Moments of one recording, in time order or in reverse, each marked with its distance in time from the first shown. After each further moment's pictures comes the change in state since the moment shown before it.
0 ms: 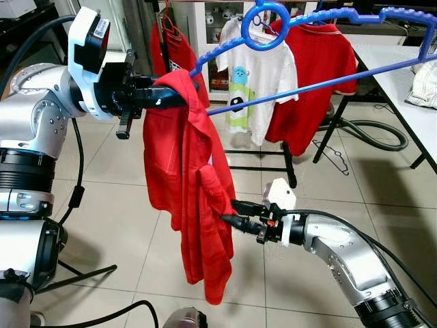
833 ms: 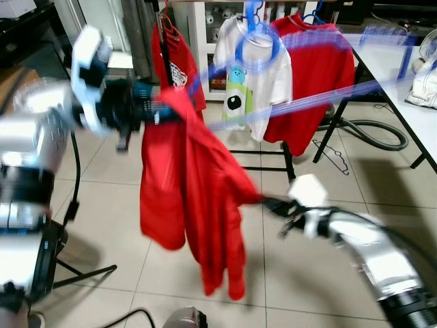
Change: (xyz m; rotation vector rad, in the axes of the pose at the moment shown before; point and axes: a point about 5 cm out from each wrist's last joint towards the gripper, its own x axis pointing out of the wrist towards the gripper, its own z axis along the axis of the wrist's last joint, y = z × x) left arm -0.008 -0.014 -0.027 -0.088 0.037 0.020; right arm -0.050 -0.042 -0.012 -0.149 0.137 -0.313
